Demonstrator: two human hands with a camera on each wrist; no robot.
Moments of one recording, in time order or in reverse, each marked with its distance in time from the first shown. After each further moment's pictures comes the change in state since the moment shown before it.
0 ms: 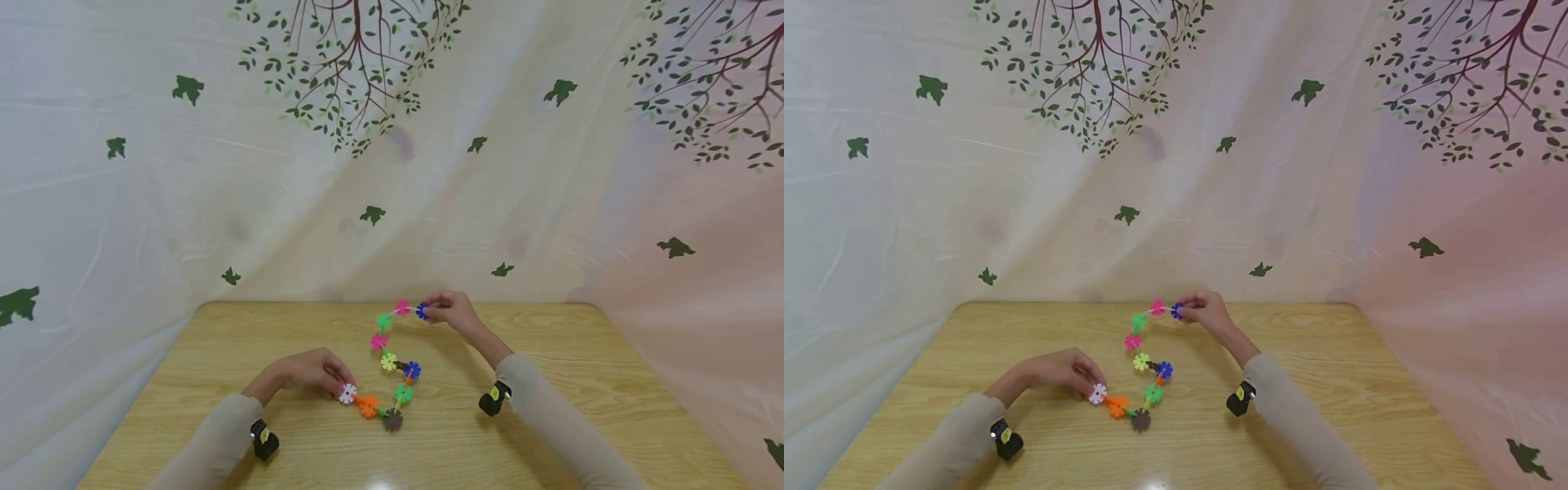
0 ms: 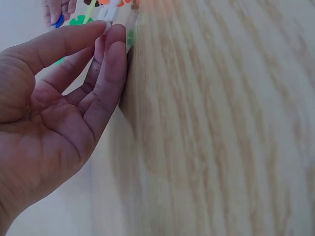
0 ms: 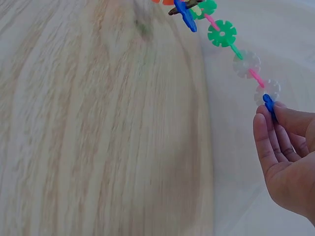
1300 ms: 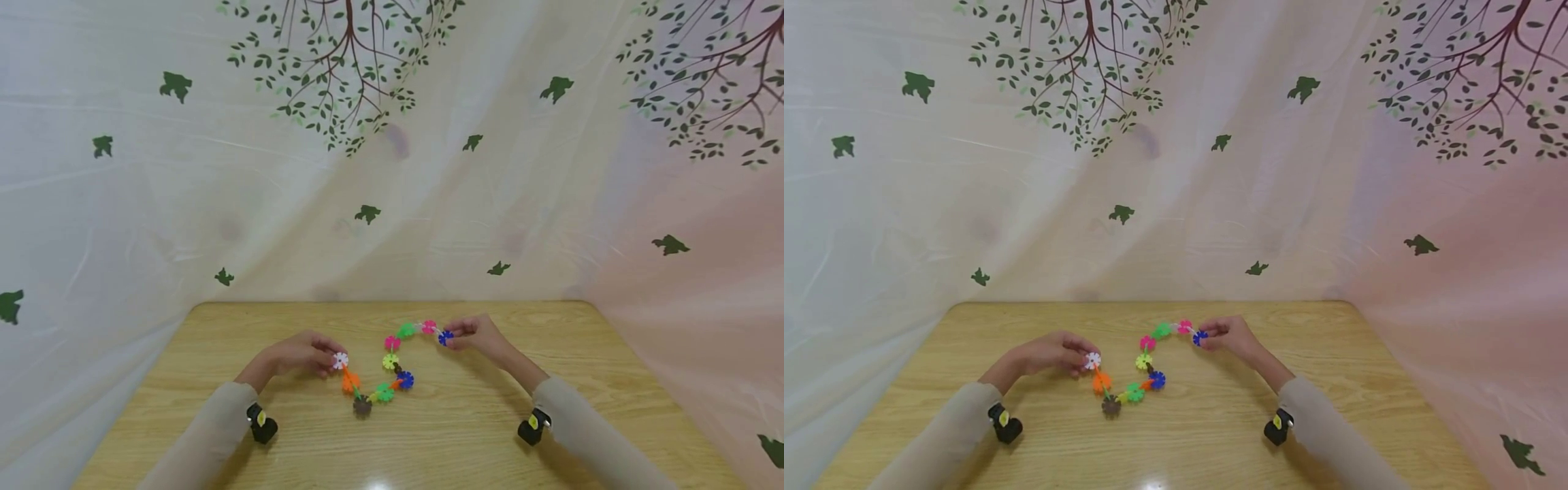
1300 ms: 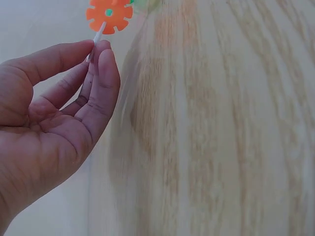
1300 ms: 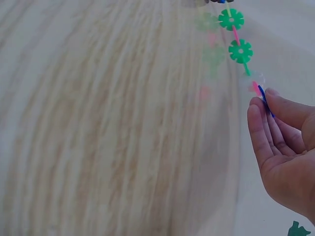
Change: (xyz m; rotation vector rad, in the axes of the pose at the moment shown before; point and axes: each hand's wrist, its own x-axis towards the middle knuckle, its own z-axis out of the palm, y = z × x) left_hand 0.010 -0.007 -0.031 -0.129 0.127 0.017; right_hand -0.050 0.029 -0.044 -0.123 -0.099 0.096
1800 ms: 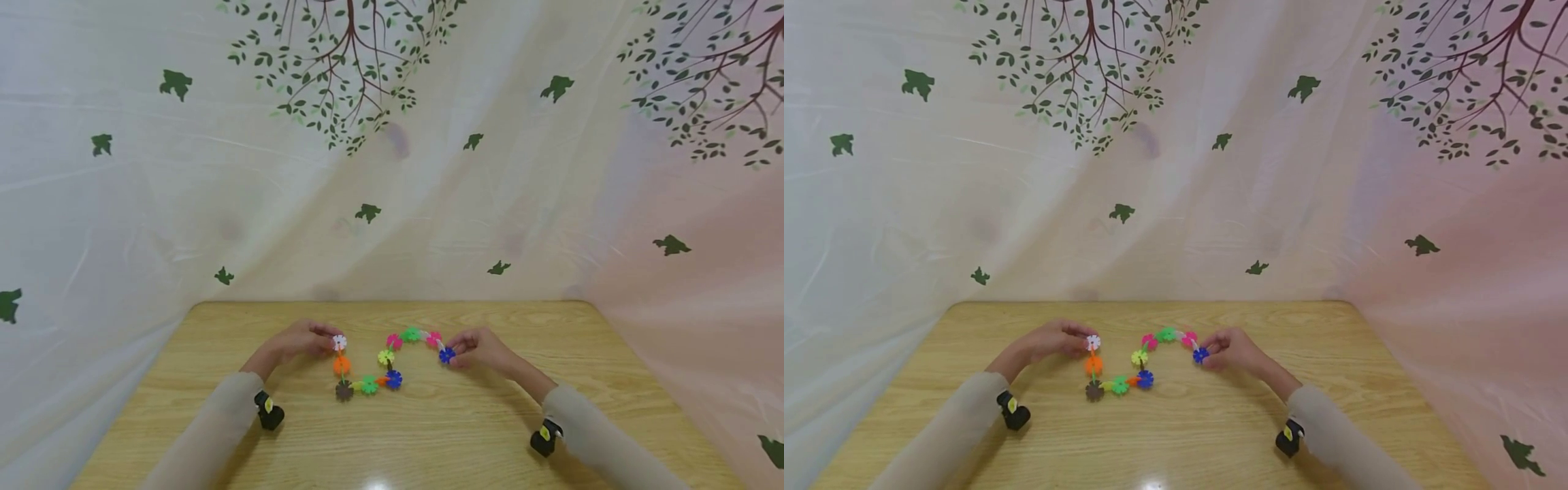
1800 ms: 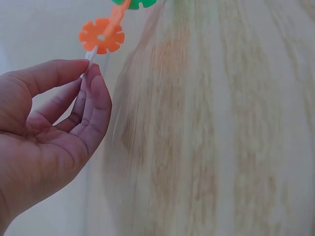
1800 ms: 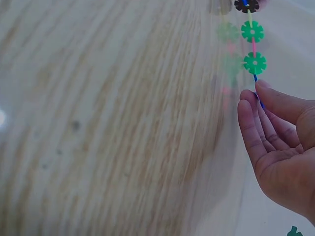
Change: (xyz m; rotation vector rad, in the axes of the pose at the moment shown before) left_hand 0.013 0.002 -0.012 0.084 0.204 -0.031; right_hand -0.017 0.004 0.000 -0.130 -0.120 0.017
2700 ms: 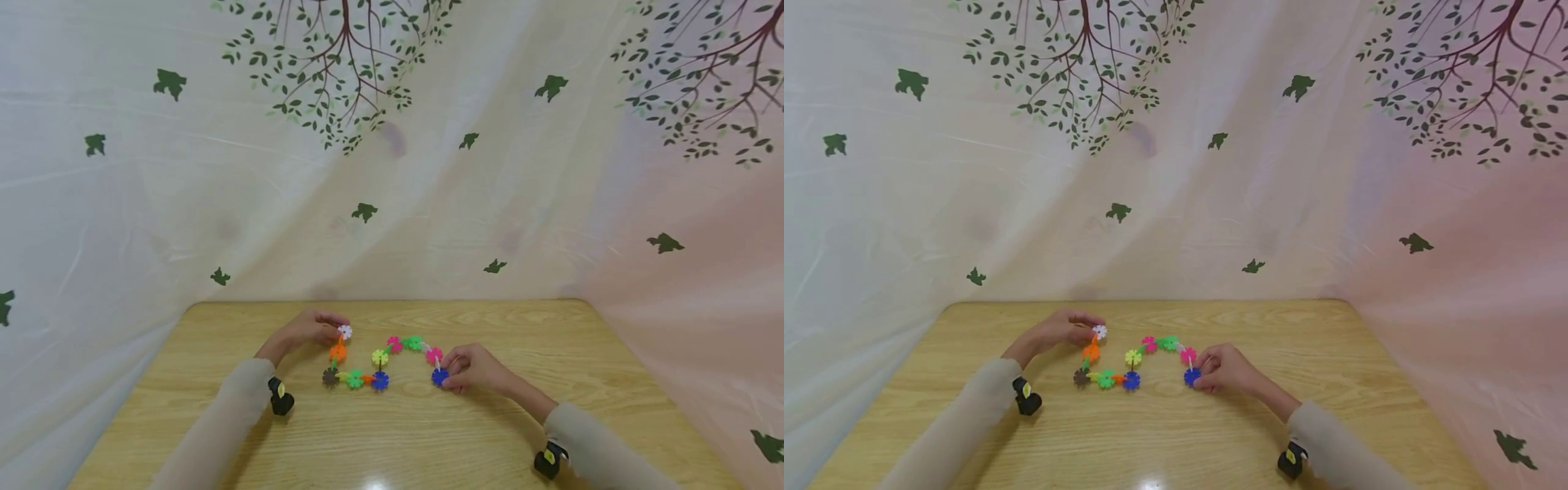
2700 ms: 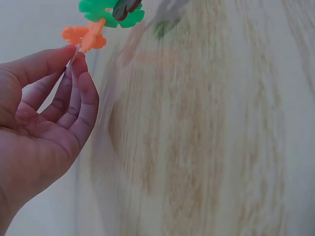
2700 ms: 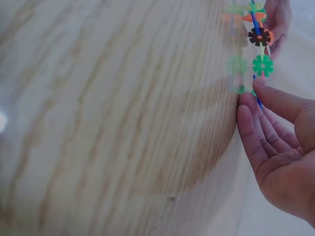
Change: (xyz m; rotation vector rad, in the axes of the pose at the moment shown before) left_hand 0.026 0.004 -0.001 0.050 0.025 0.084; right_hand -0.024 -0.006 0.027 -0.021 -0.053 0.029
